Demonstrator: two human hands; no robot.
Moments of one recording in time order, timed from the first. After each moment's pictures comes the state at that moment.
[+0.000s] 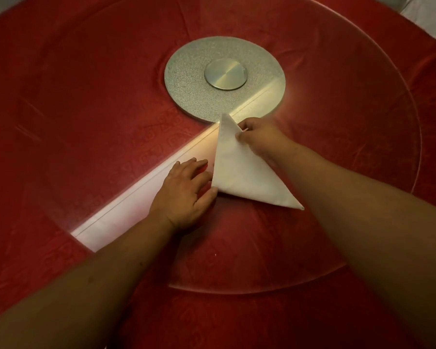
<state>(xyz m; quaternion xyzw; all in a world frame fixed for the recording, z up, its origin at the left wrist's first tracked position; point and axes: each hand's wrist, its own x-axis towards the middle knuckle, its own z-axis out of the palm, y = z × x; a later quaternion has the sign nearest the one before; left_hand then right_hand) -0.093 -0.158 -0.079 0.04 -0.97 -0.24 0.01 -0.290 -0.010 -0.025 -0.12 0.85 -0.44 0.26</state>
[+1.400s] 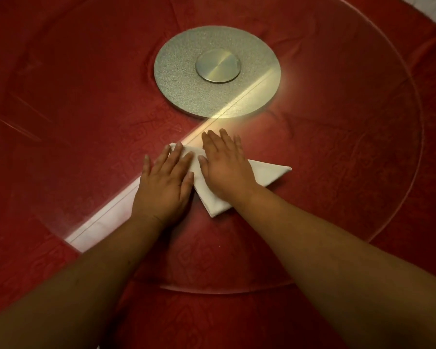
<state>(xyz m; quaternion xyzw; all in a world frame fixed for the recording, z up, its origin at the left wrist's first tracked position) -0.094 -0.169 -0.092 0.11 -0.98 -0.14 0.05 -0.212 -0.035 -0.090 -0.36 0.92 -0.13 -0.03</state>
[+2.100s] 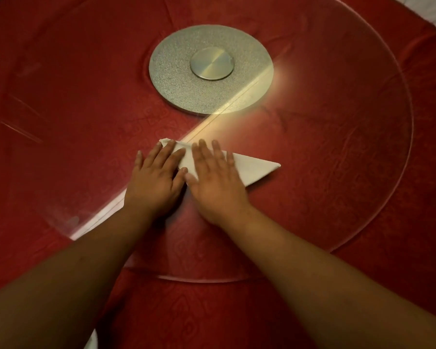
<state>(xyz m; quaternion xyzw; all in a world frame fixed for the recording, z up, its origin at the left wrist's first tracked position) -0.093 -0.179 -0.094 0.12 -0.99 -0.11 0.01 -0.148 -0.016 -0.075 -0.35 0.93 -0.14 0.01</state>
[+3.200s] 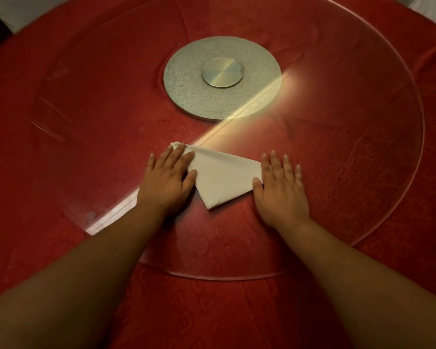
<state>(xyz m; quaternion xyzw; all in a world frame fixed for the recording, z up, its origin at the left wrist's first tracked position) -0.096 -0.165 -0.094 0.15 -0.98 -0.09 0.01 -0.190 0.096 -0.099 -0.23 0.97 -0.04 0.02</state>
